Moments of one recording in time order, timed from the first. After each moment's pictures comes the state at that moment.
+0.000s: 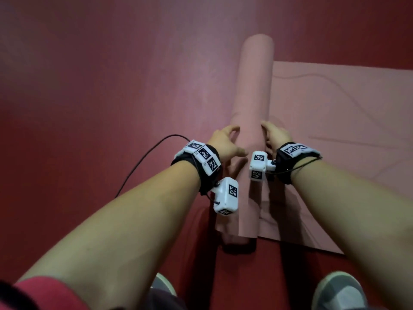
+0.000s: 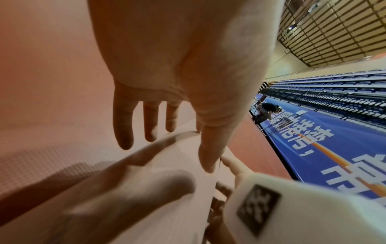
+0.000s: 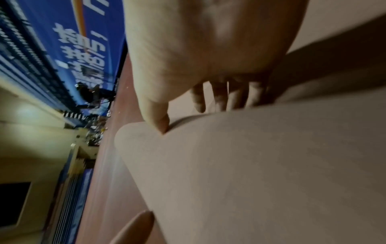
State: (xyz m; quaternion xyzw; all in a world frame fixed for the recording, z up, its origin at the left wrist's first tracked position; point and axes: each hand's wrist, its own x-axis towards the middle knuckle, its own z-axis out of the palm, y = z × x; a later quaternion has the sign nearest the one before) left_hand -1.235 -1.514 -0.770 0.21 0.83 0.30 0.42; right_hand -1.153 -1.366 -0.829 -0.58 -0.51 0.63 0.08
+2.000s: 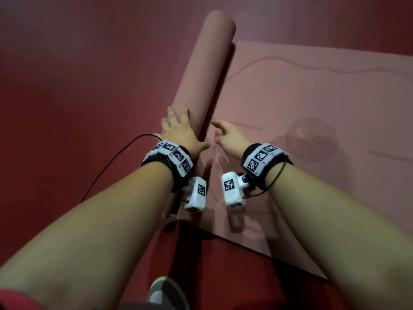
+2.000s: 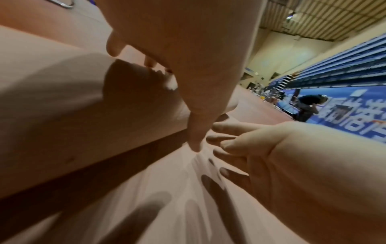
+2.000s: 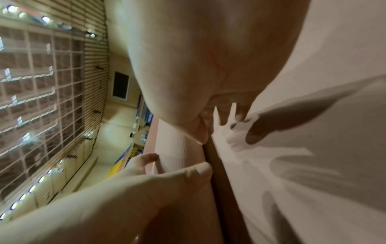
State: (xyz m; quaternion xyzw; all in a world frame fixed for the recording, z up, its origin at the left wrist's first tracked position) left_hand -1.342 -1.611 -0.798 0.11 0.98 -0.05 0.18; right_hand -1.284 -1.486 -0.859 -0.23 -0.73 0.63 -0.11
